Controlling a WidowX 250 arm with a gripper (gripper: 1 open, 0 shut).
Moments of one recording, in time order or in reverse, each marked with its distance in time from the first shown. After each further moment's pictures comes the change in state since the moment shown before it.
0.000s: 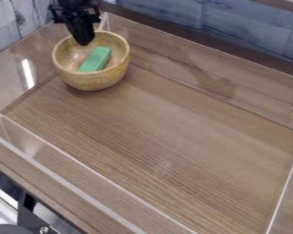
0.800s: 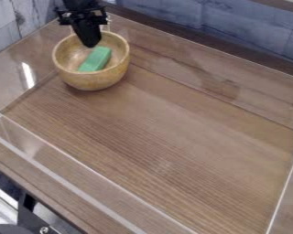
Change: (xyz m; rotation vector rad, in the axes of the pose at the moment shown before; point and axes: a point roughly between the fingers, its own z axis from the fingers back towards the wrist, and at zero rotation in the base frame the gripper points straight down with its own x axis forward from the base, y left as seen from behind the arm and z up) arm 0.001 -0.016 0.003 -0.002 -0.020 0.013
